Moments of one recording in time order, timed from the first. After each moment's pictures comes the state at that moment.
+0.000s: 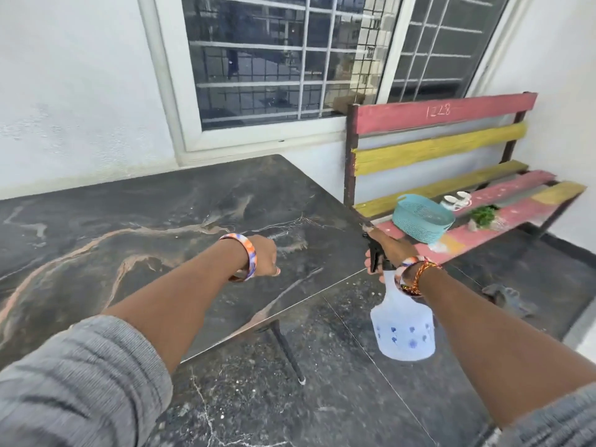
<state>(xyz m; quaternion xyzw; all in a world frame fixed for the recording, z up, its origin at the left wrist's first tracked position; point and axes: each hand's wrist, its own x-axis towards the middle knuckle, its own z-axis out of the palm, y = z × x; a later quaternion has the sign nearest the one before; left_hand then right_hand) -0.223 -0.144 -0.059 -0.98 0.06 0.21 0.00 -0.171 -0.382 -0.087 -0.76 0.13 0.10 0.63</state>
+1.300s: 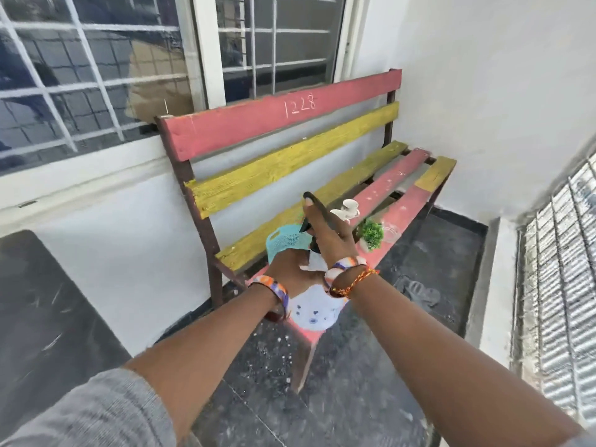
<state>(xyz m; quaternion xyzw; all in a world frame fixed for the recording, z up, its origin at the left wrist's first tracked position) 0.171 -0.515 -0.094 -0.89 0.16 0.13 -0.40 0.153 -0.598 -0.050 -0.69 0.13 -0.06 0.71</state>
